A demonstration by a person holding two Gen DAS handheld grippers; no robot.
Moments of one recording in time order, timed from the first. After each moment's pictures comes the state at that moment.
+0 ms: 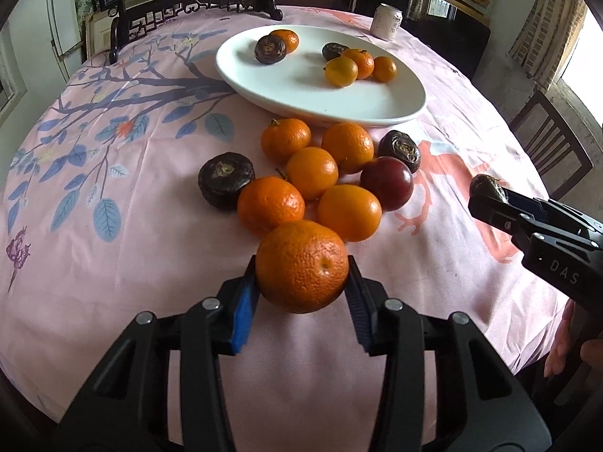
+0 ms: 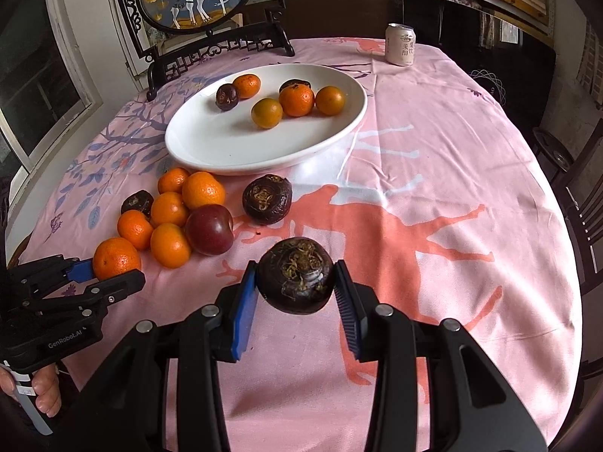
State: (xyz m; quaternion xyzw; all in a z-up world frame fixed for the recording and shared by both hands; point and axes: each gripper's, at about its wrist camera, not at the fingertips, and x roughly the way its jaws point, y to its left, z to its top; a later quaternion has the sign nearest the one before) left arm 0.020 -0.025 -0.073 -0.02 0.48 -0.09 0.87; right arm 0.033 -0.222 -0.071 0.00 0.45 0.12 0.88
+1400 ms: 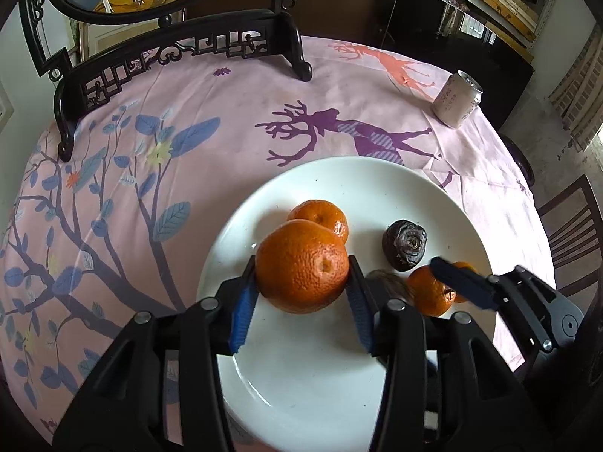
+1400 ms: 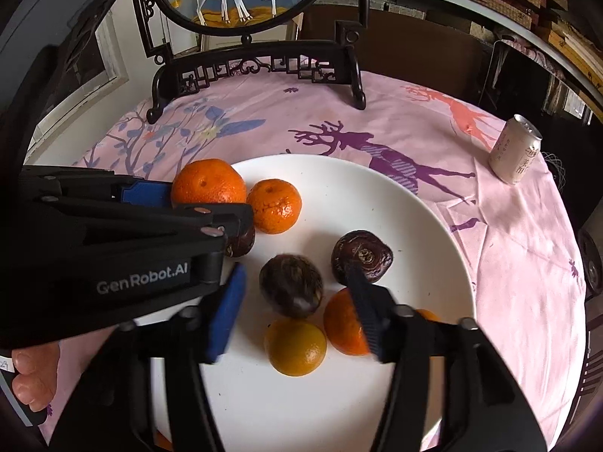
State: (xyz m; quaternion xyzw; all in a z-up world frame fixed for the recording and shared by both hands) left arm 0.289 -0.028 -0.030 -0.04 0.50 -0.06 0.86; right arm 0.252 -0.133 -0.054 -0.10 0.42 0.20 0.88
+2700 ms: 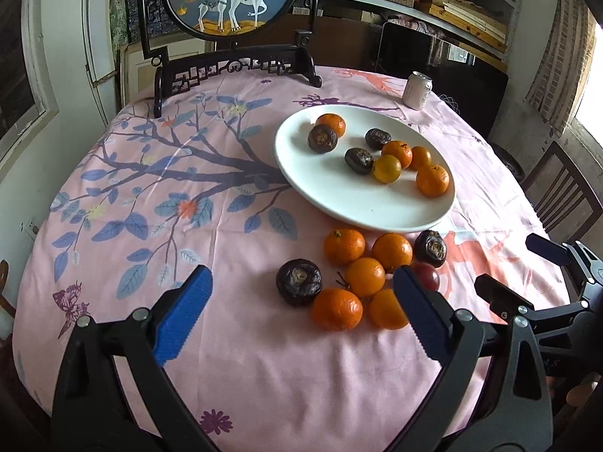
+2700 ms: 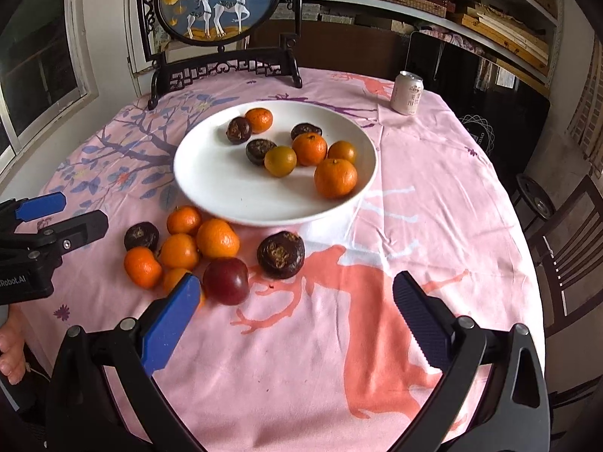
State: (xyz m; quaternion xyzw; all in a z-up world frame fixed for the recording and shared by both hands) left arm 0.044 0.016 -0.019 -0.02 0.41 -0.04 0.91; right arm 0.047 -0.187 -0.044 -0.07 0.41 0.10 0.90
